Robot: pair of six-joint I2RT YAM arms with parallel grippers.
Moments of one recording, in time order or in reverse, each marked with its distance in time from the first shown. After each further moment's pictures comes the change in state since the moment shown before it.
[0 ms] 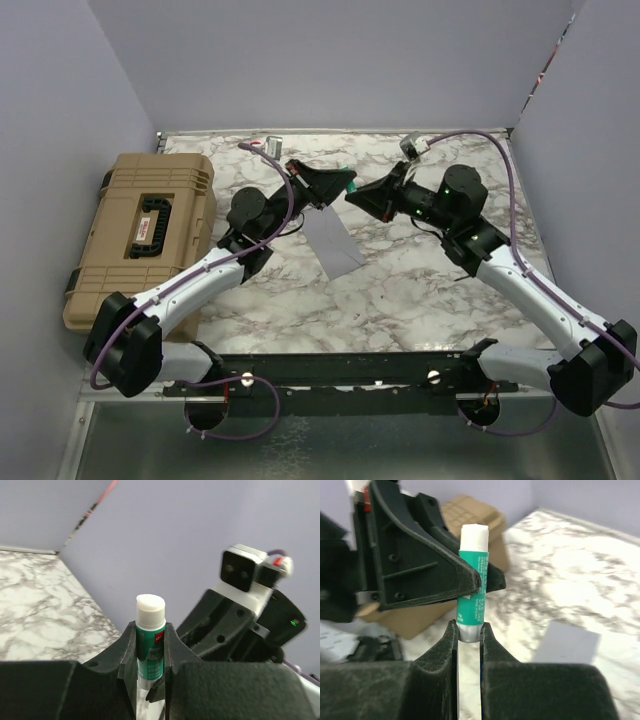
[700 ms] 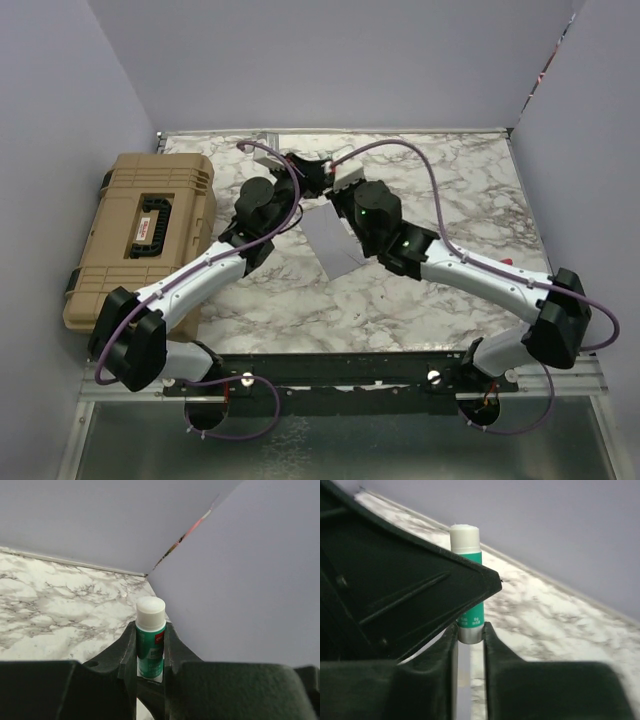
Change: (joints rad) left arm 0.028 0.036 0.045 -0.188 -0.315 0.199; right arm 0.447 0.324 0.193 0.027 1.183 -0.627
